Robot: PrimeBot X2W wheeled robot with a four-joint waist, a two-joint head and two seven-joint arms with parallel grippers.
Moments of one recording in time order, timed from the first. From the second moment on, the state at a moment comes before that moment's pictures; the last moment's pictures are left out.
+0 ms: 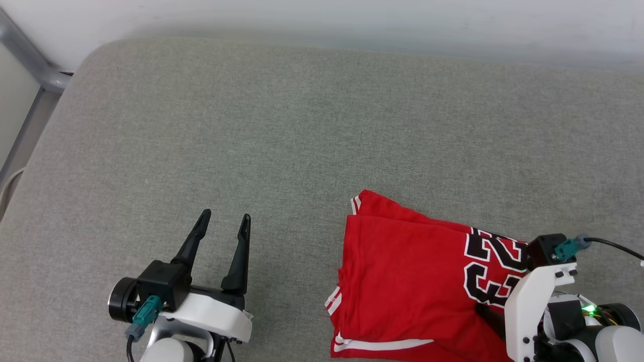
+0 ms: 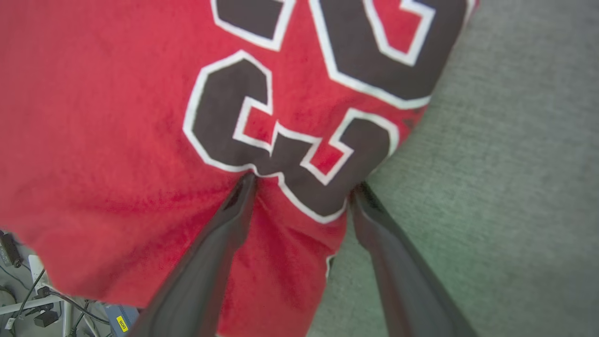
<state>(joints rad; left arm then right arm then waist) -0.10 0.09 -0.11 0.13 -0.17 -0.12 -0.26 -0.08 -0.13 0.02 0.02 0.31 0.13 0.96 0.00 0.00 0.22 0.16</state>
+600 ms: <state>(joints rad) -0.10 0.09 -0.16 0.16 -0.14 -0.13 -0.26 -0.13 -0.34 0.21 0.03 0.31 0.13 0.82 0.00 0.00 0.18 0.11</state>
